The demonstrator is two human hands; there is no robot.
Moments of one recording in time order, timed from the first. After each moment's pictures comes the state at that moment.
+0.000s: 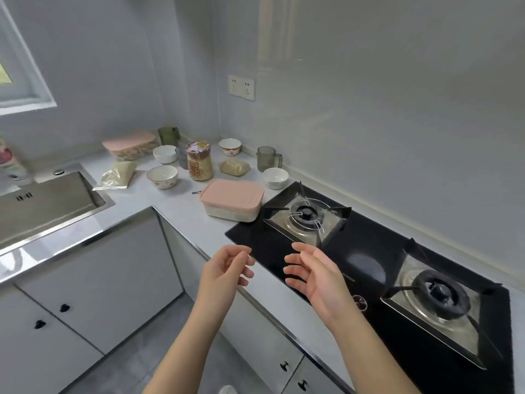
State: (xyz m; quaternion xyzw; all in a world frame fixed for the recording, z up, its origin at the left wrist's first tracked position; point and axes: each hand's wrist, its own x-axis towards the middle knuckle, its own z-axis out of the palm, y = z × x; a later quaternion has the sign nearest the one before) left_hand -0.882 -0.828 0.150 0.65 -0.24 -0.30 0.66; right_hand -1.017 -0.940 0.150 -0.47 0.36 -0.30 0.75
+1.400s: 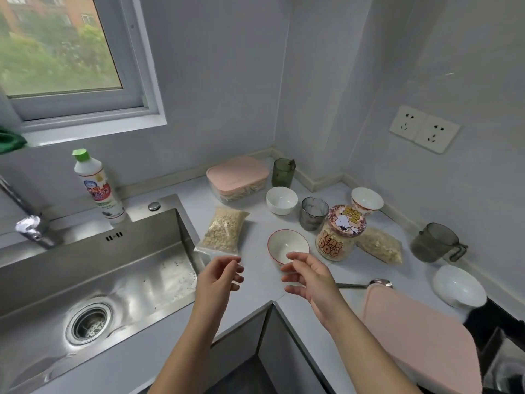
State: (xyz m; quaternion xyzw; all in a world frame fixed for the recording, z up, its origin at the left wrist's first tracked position) left_hand -0.323 -0.861 0.096 0.68 -0.07 -0.22 0.70; right_hand -0.428 -1.016 0.107 -0.56 0.35 -0.14 0.74
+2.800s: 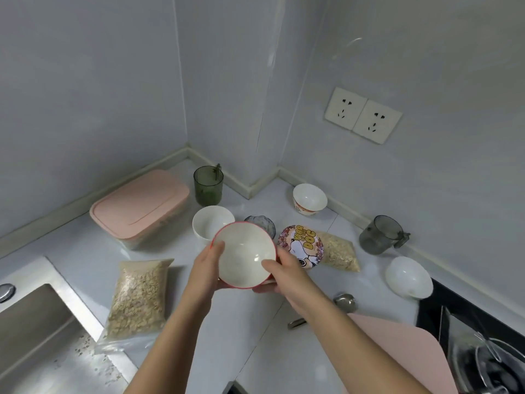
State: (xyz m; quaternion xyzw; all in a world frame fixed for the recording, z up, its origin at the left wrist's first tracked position) left_hand -0.206 -1.070 0.081 0.61 -0.10 -0.45 0.64; right_hand -0.337 -1.155 0.095 -0.56 0.44 -0.14 0.68
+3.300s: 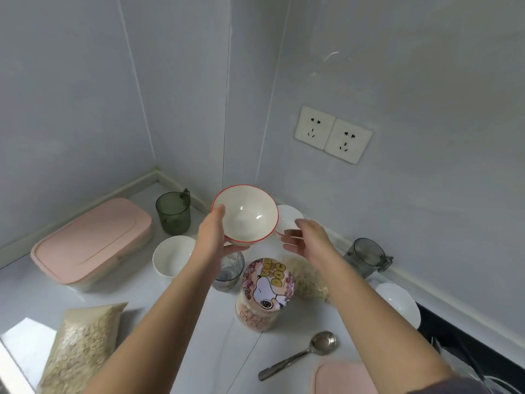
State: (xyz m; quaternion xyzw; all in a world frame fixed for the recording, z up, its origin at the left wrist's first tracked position) left_hand -0.212 -1.218 0.139 0.60 -0.04 -0.45 0.66; right_hand -0.360 -1.342 0.113 -0.45 0.55 -0.25 0.66
